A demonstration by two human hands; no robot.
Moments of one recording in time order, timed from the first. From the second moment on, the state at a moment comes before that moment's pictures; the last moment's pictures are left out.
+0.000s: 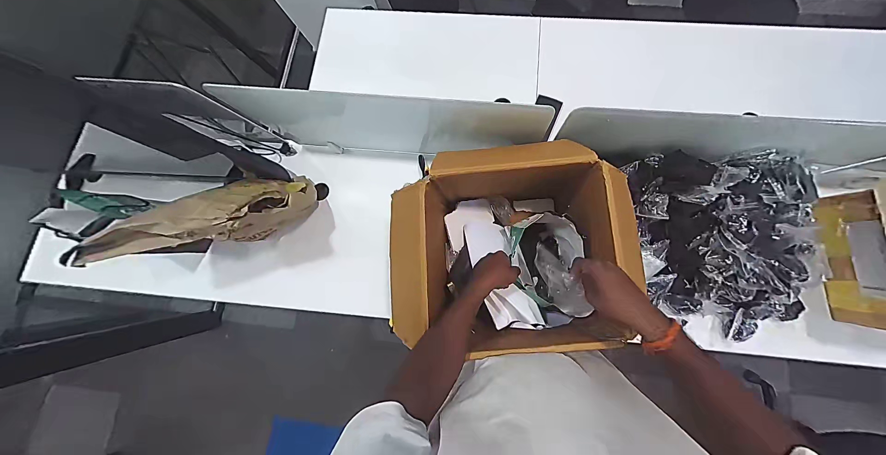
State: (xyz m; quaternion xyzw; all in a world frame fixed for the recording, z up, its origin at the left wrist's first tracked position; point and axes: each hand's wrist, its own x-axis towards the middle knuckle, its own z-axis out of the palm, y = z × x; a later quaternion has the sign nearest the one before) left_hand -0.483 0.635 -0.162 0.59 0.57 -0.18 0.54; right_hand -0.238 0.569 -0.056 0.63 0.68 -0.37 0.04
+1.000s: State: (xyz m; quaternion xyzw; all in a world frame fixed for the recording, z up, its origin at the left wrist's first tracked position) left_hand -0.482 0.637 -0.177 0.65 0.56 -0.18 0.48; right_hand -0.152 0.555 -0.056 0.53 0.35 -0.55 -0.54
